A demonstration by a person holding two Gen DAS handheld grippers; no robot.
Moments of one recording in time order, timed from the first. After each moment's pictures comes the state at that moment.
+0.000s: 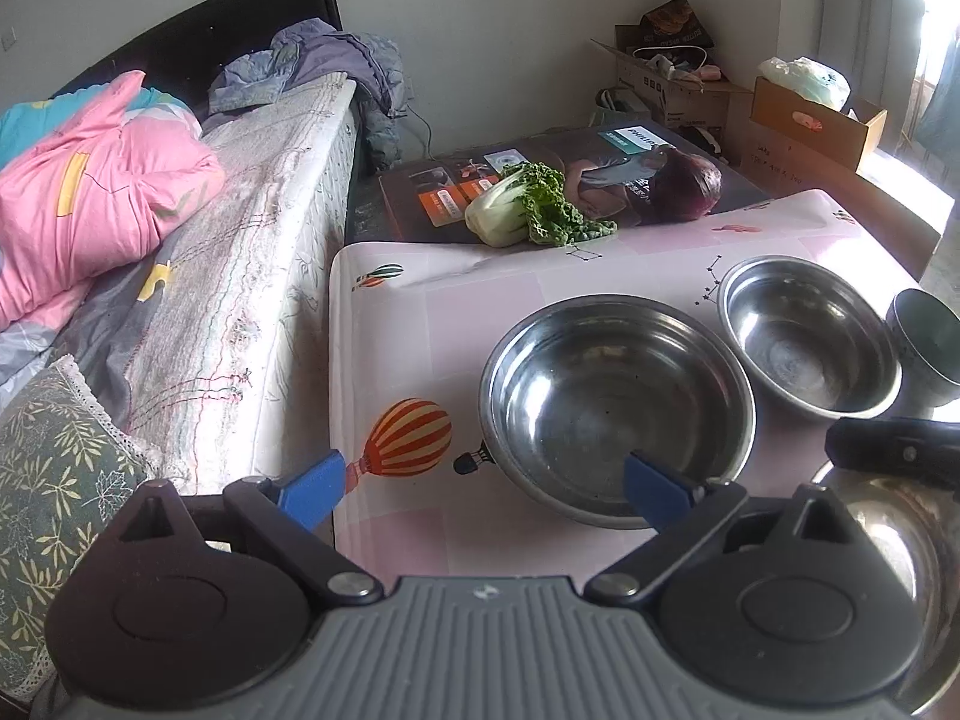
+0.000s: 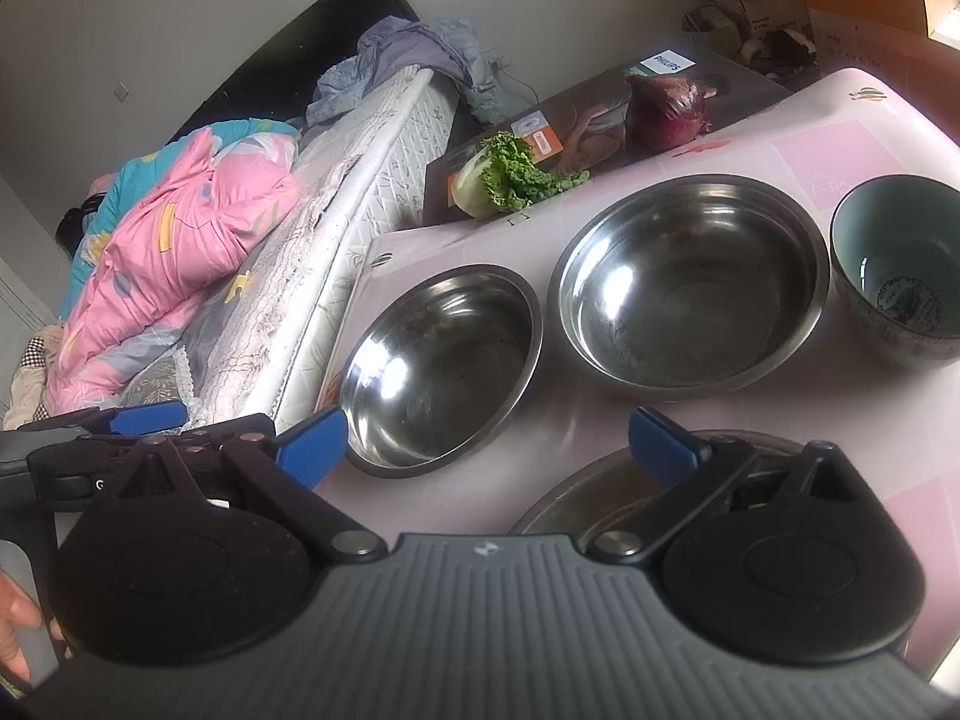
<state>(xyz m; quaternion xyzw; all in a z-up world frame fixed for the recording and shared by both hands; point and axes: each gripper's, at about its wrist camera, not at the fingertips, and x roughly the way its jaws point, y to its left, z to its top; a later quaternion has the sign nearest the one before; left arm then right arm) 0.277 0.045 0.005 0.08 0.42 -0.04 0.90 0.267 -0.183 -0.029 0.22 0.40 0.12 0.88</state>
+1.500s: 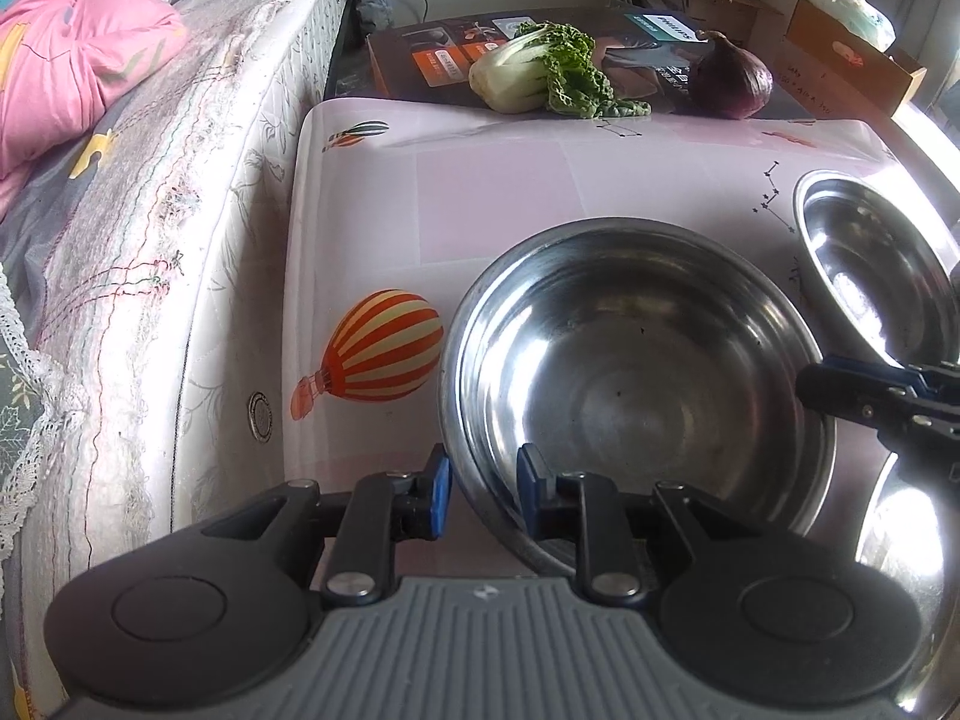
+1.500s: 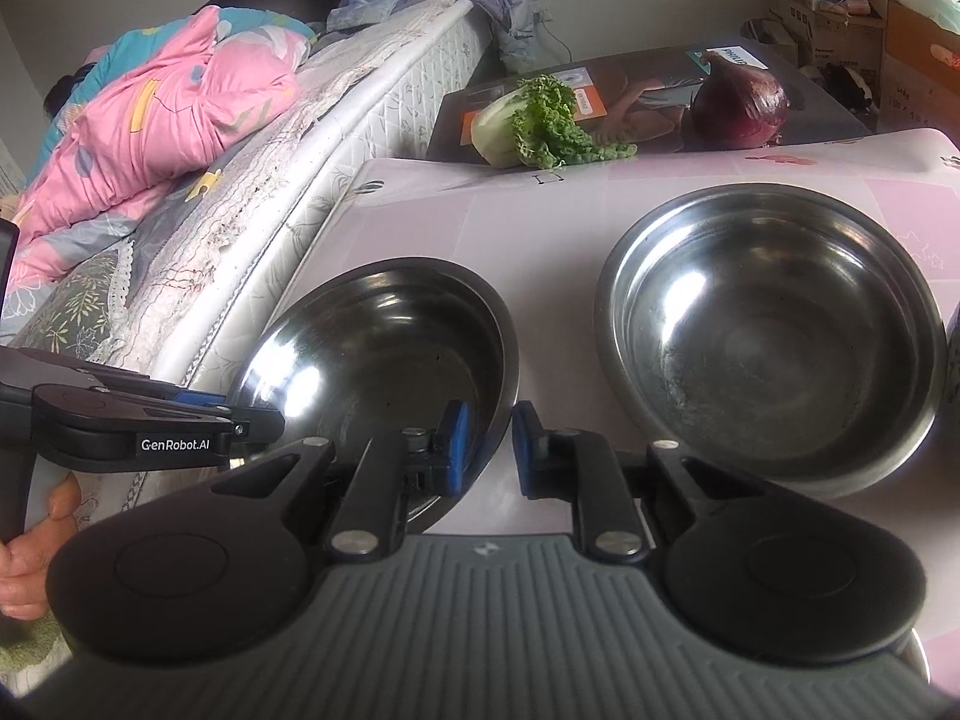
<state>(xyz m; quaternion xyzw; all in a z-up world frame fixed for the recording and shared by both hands) 0.321 0.065 -0.051 0.05 0.53 -0.04 0.84 0.327 -0.131 -0.062 0.10 0.44 0.15 0.88</state>
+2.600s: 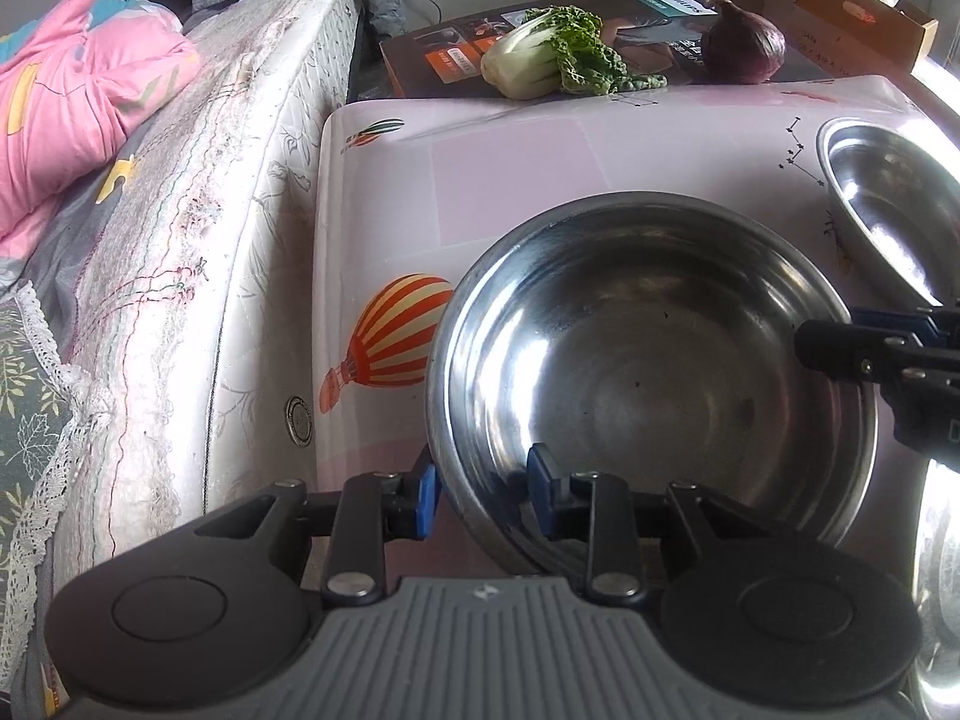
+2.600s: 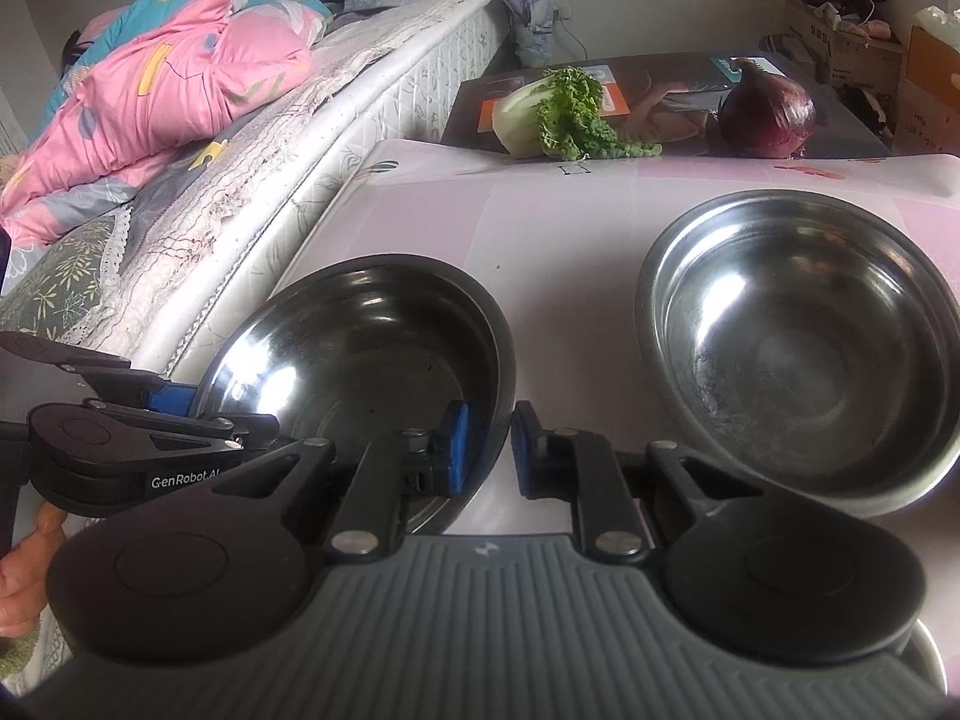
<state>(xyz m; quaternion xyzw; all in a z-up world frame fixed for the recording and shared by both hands) 0.318 0.057 -0.064 0.11 0.53 0.00 0.84 0.334 -0.108 -0.071 0.06 0.43 0.16 0.88</state>
